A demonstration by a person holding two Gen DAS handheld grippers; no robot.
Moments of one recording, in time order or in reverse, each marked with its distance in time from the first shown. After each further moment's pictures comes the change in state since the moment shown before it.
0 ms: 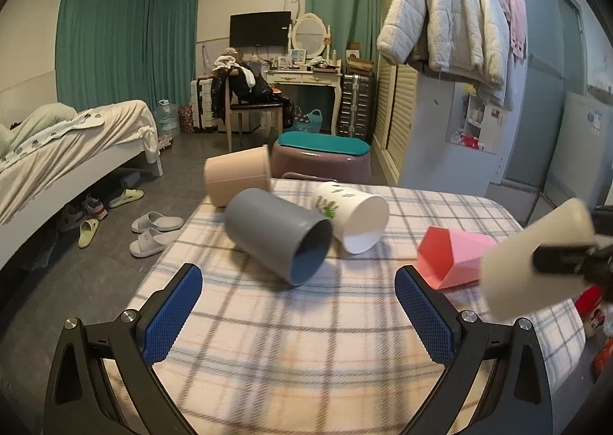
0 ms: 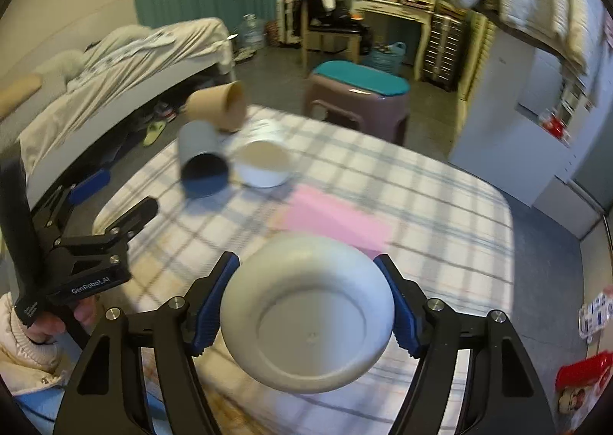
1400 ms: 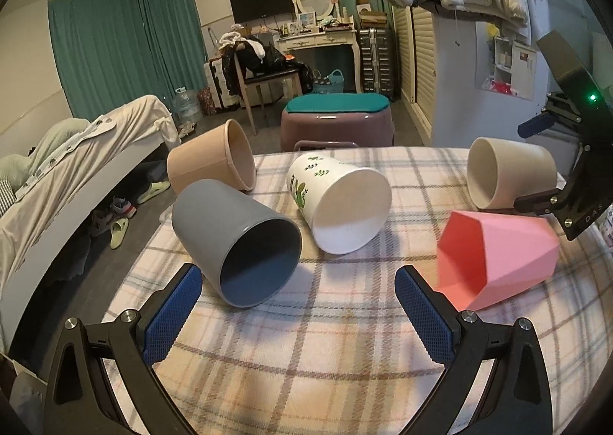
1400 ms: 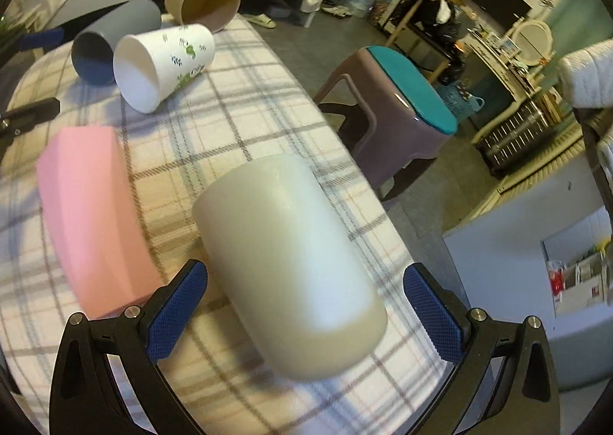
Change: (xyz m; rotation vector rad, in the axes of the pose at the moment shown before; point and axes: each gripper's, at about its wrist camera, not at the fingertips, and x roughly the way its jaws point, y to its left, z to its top) left arm 0.085 -0.074 0.009 0.127 0.153 0.183; right arm 0.151 -0.131 0.054 -0.633 0.111 -0.002
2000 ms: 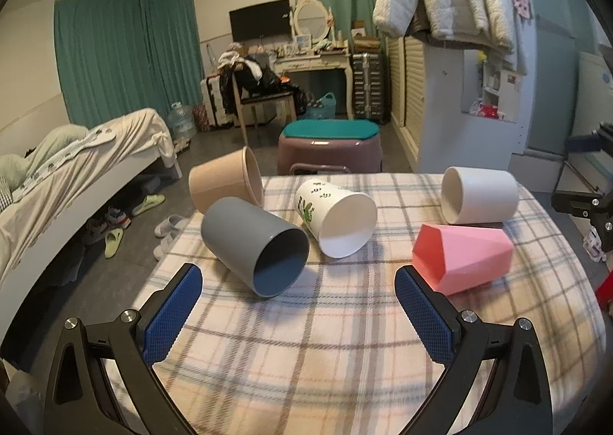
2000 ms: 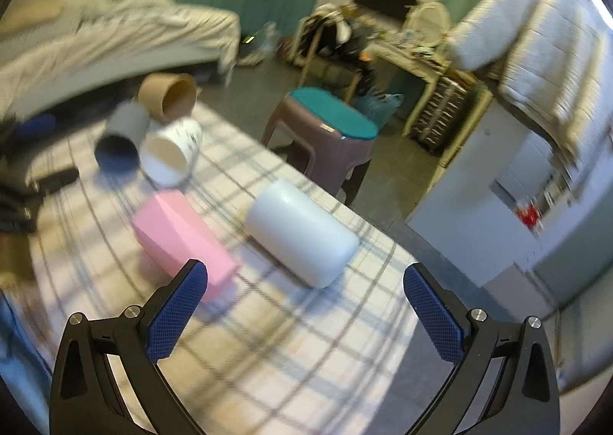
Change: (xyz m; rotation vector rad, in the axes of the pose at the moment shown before) left arm -0.053 0.019 -0.004 -0.031 -0.079 -0.045; right arm -0.124 0.036 -0.037 0.320 -0.159 -0.171
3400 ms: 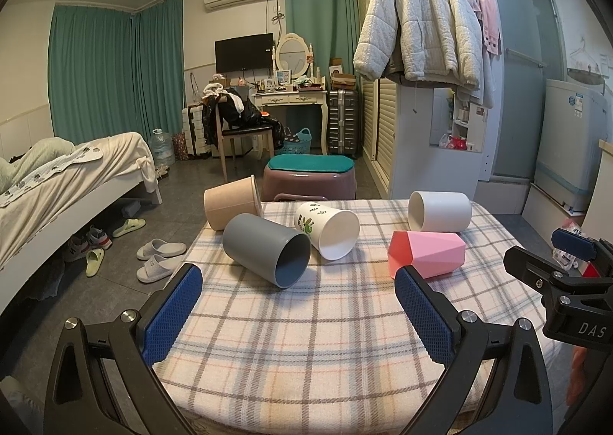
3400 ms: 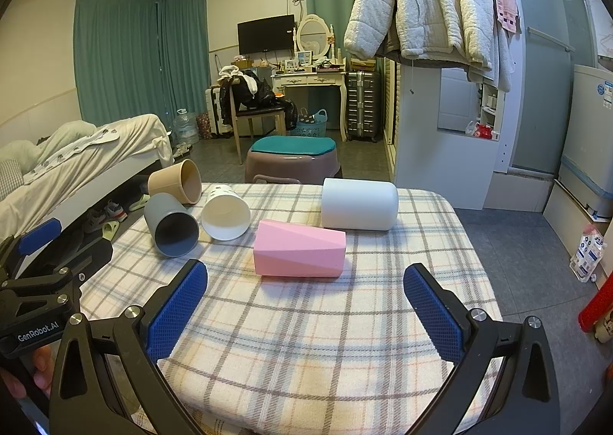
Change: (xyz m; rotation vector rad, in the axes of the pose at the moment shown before) left arm -0.077 0.043 -0.022 -0.002 -0.154 -0.129; right arm -0.087 0.130 -0.038 0.579 -0.211 -0.146
